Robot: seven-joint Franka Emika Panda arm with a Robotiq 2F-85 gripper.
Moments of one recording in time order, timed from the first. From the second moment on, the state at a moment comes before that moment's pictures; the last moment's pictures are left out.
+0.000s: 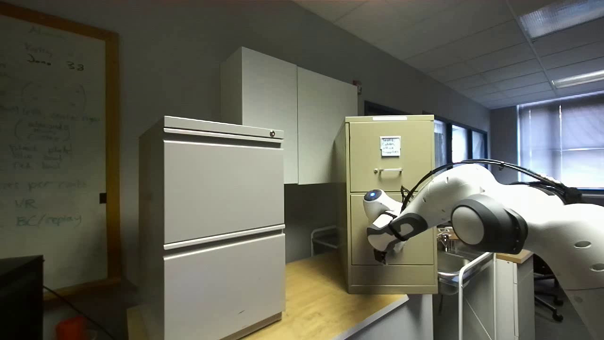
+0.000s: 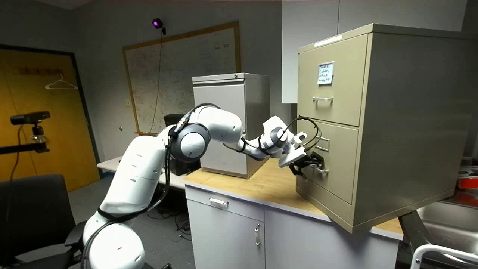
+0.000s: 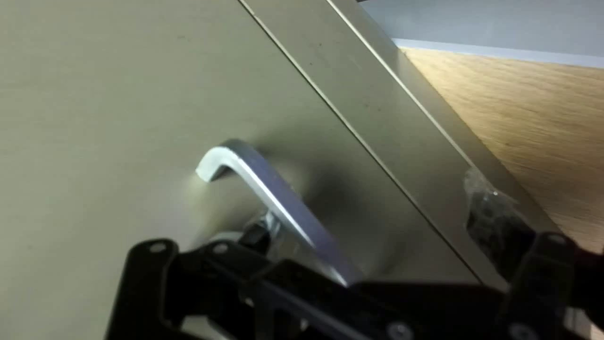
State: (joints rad) arm -0.20 0.51 -0.22 -1.45 -0.56 2.36 -0.11
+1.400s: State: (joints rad) arm -0.21 0.46 -0.21 -1.45 -0.41 2.36 -0.28
